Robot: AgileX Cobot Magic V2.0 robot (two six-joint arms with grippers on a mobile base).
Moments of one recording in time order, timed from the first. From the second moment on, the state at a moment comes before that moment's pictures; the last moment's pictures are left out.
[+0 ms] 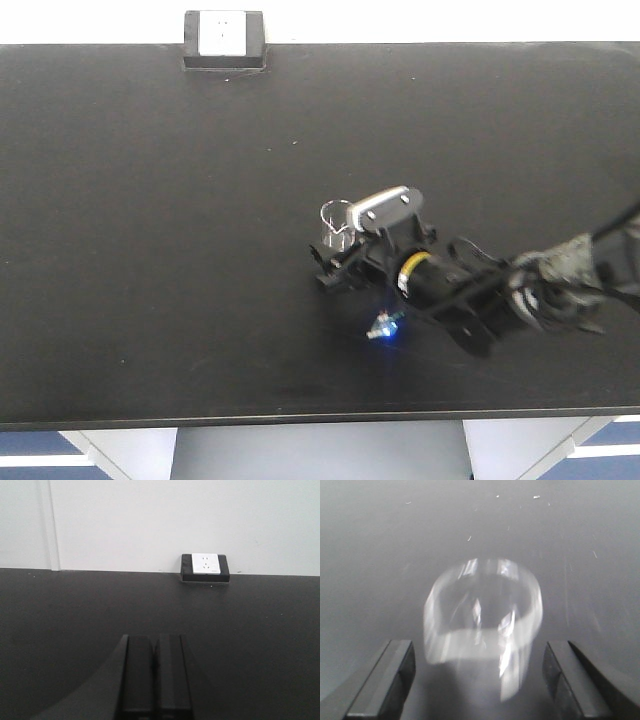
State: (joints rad) left arm 0.01 -0.01 0.03 0.15 0.11 -0.26; right arm 0.52 2.00 -0.68 -0.13 -0.78 0.15
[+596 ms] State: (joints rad) left arm 0.01 -0.01 0.03 0.15 0.11 -0.26; right arm 0.52 1.17 -0.45 -0.13 -0.31 0.14
